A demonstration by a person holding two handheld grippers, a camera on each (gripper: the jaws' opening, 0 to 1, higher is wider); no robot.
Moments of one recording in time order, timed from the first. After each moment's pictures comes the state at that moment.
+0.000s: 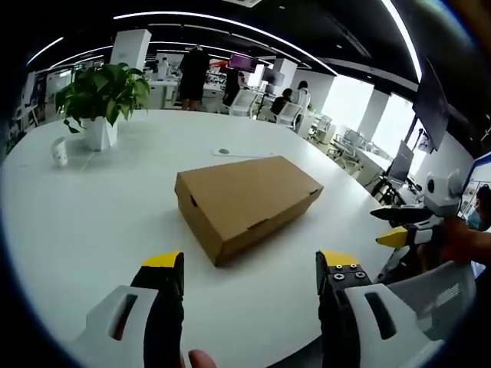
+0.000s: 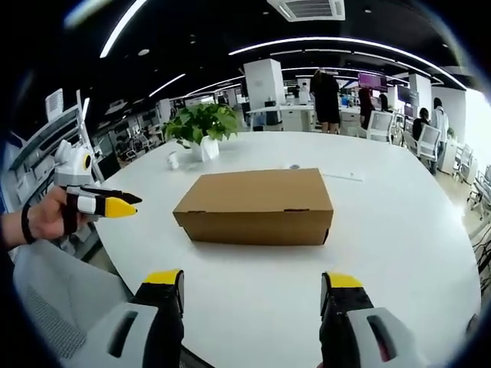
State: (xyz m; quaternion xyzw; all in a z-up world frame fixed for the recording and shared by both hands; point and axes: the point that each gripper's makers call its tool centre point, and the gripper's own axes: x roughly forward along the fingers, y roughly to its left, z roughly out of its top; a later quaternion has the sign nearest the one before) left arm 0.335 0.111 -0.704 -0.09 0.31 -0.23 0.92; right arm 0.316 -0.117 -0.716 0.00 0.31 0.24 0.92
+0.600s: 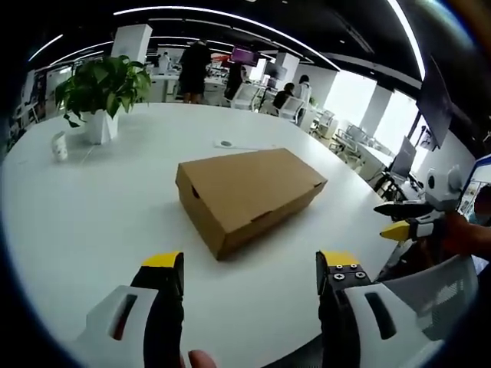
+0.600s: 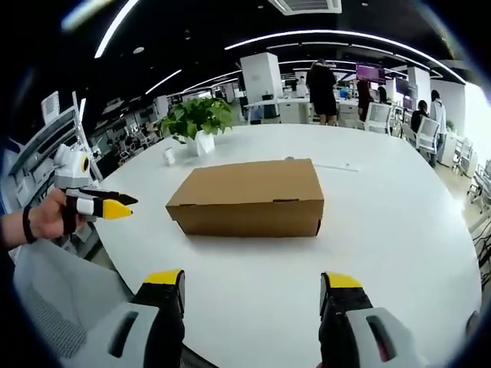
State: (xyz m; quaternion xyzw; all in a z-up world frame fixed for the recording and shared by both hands) left arm 0.334 0.112 -0.723 -0.08 0.34 -0.22 0.91; right arm 0.318 -0.138 -0.727 0.01 0.34 0.24 0.91
